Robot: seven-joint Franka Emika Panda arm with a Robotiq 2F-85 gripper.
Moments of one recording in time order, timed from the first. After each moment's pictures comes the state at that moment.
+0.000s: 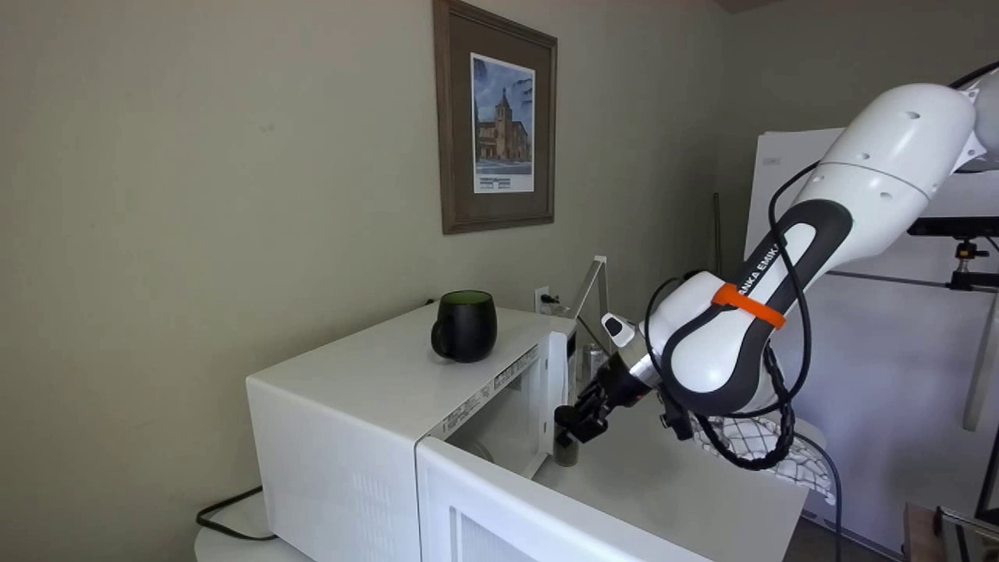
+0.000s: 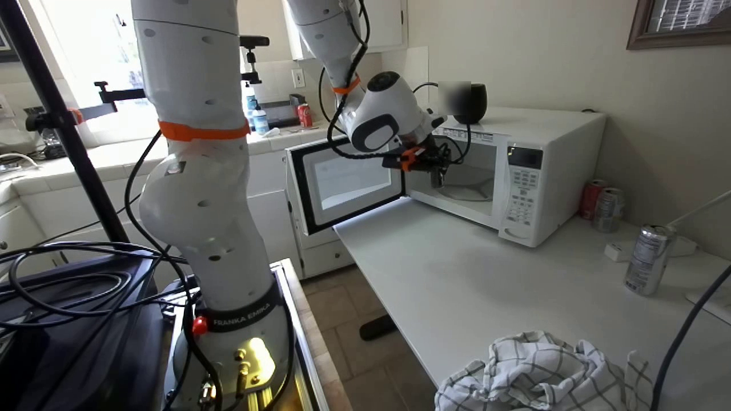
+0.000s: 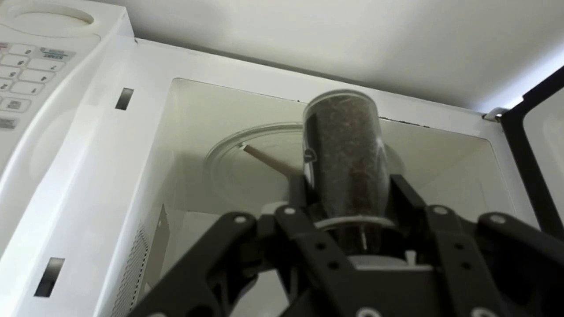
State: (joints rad) arm -0.15 0.18 0.65 -2.51 0.61 3.41 -0.72
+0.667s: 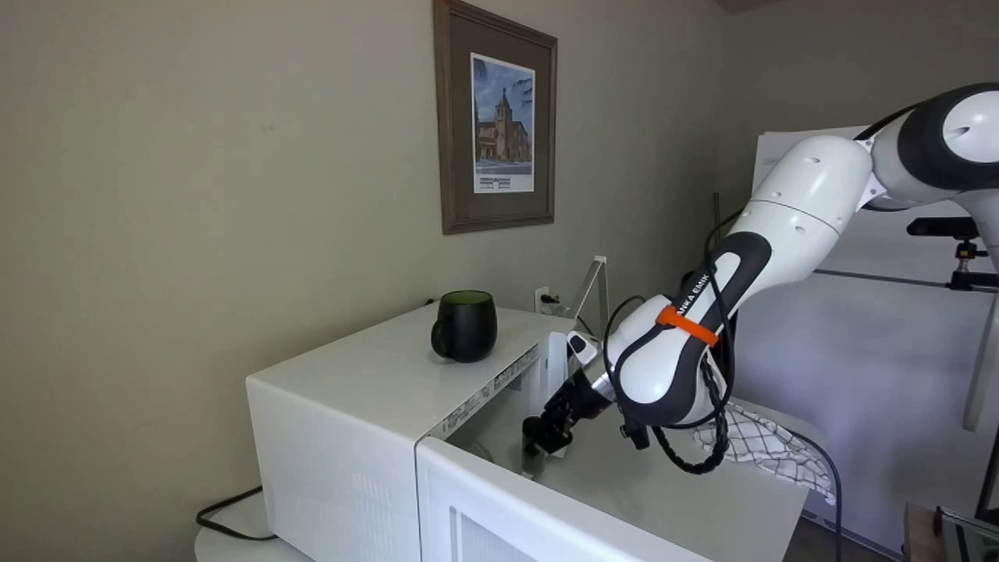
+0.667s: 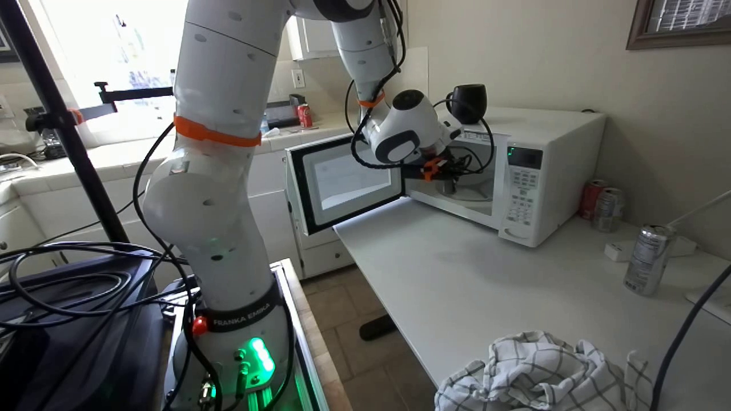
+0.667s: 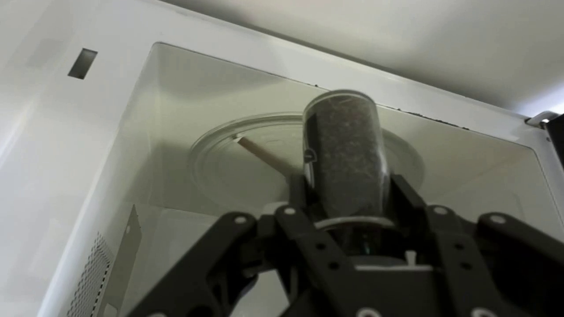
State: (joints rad) arm -0.11 0.42 0.57 -2.32 0.51 3.44 -0.83
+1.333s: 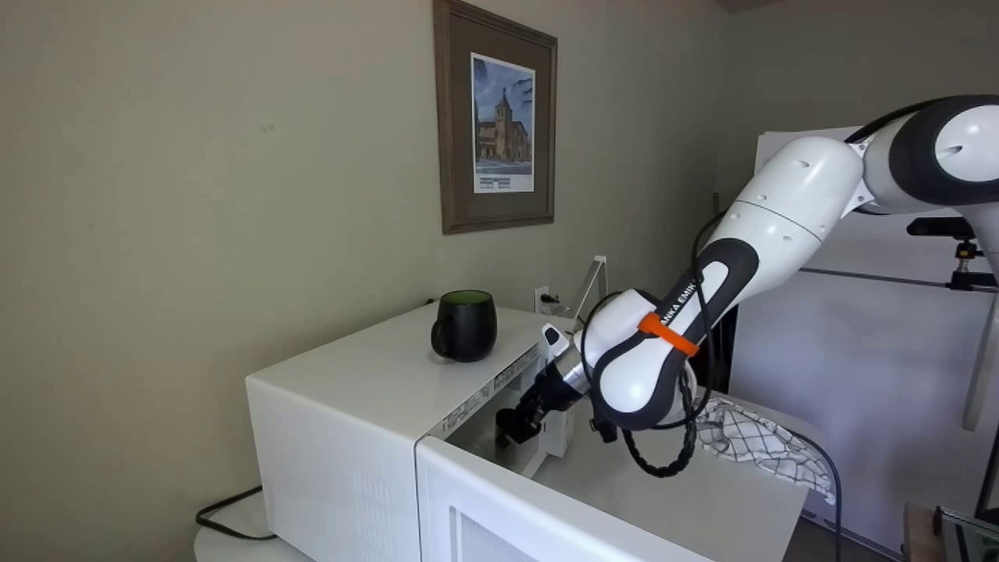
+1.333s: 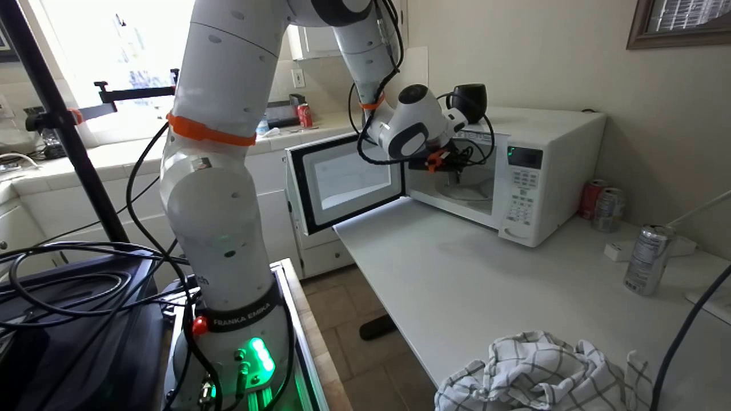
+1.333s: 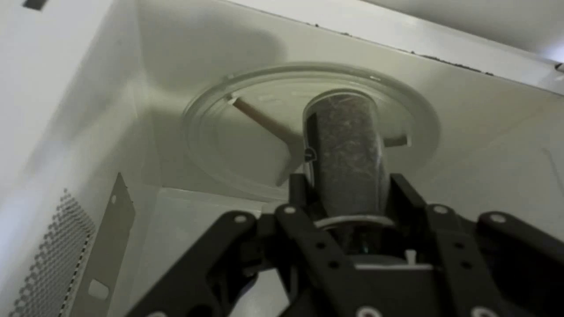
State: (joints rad) arm 0.13 0.44 0.31 -2.19 0.38 3.38 -0.60
